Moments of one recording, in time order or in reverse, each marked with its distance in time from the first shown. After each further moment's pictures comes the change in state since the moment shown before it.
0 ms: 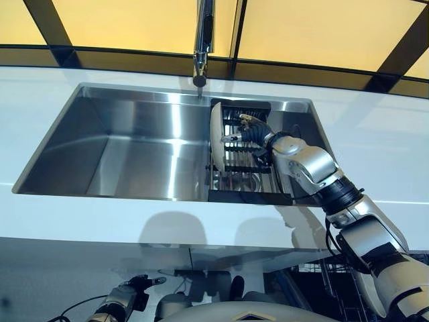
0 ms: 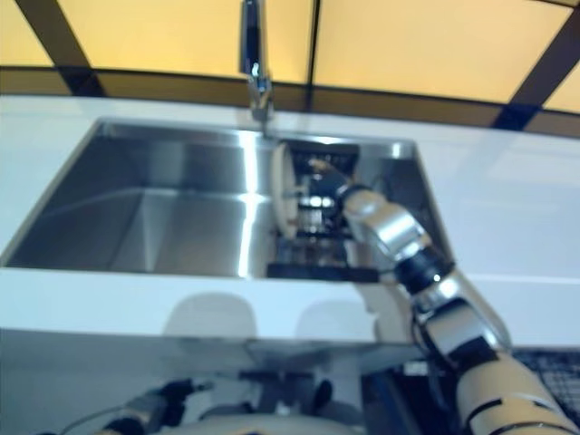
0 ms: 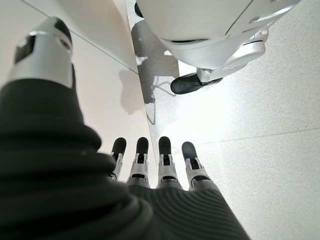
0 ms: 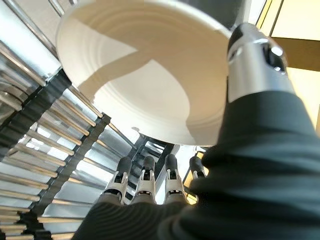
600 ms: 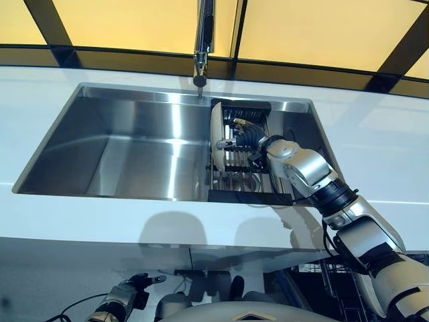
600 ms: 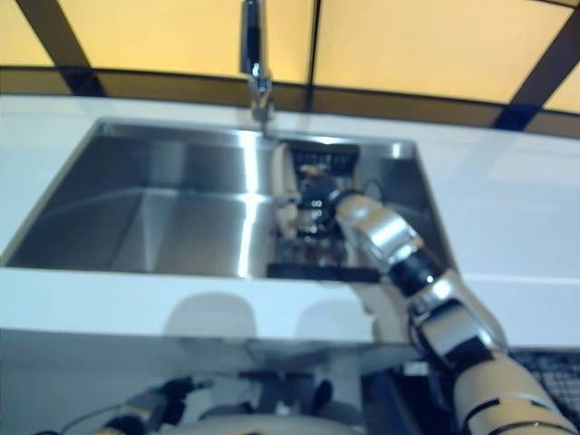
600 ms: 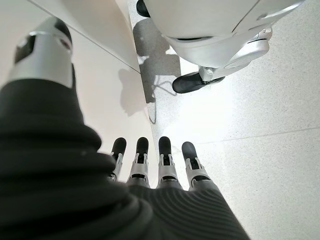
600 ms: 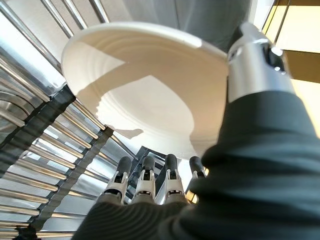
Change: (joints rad) left arm -0.009 0.001 -0.001 0.000 0.000 0.001 0.002; right arm 0.000 0.004 0.030 0.000 -0.003 0.001 0.000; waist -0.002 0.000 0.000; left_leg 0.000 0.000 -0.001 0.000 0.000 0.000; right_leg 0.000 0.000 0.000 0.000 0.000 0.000
